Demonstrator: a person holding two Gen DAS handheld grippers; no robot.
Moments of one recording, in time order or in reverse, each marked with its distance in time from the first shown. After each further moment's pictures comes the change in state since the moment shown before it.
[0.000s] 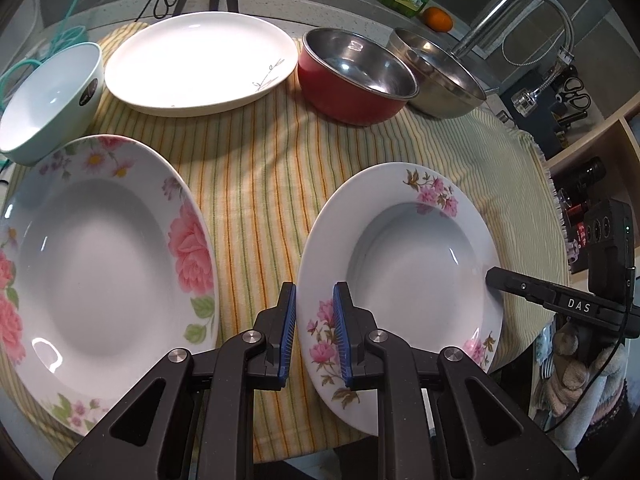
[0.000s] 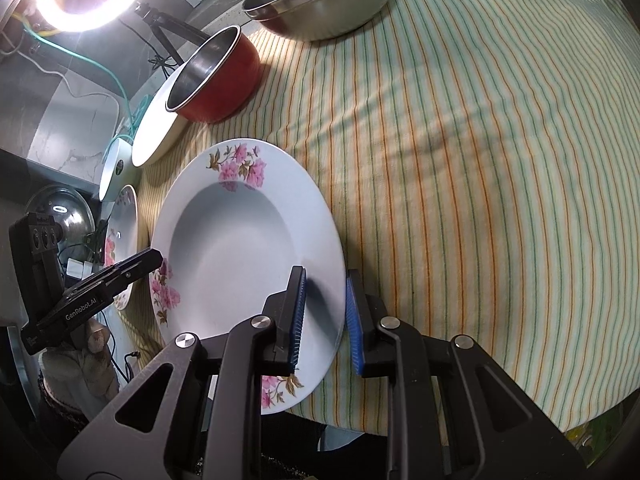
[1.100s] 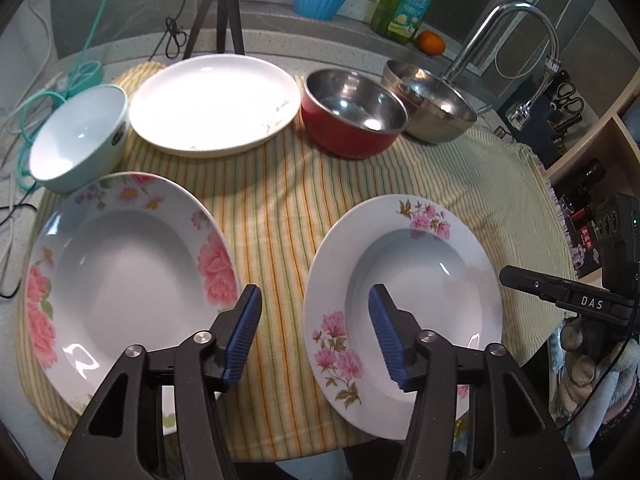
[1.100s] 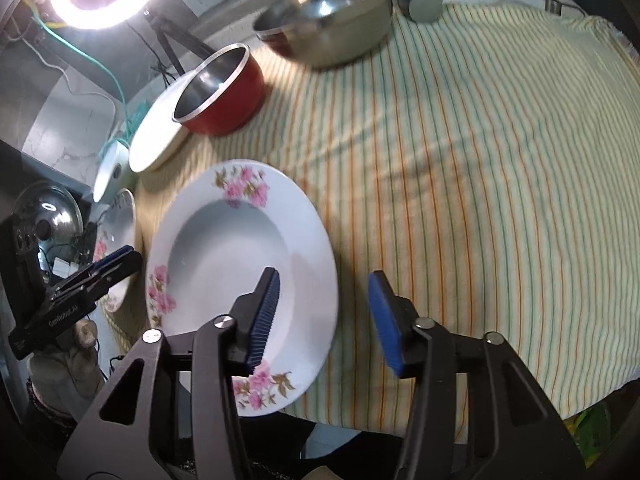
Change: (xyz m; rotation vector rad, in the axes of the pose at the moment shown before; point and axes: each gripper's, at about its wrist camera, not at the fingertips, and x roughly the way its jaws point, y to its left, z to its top) left arm -0.029 -0.003 -0.003 0.038 -0.123 0.052; right arm -0.021 0.007 -0.001 -0.050 -0.079 -0.060
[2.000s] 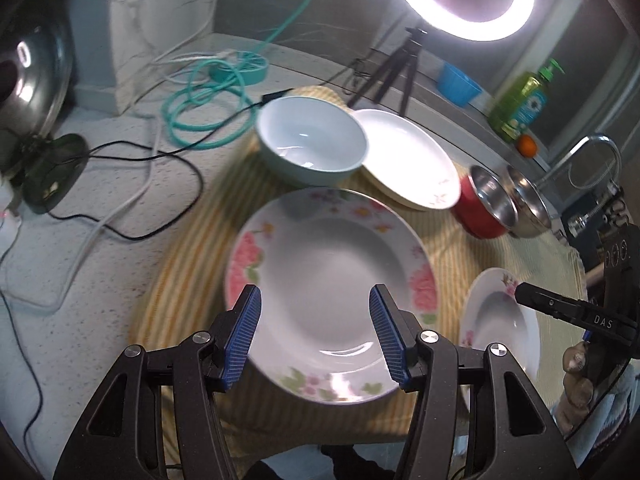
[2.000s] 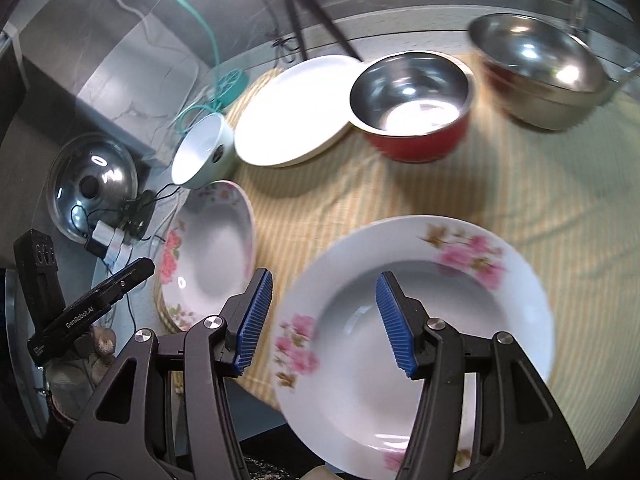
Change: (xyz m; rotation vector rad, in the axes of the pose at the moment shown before) left arm -0.073 0.131 -0.031 -0.331 -0.155 0.169; right arm 0.043 0.142 0.033 -0.228 0.045 0.162
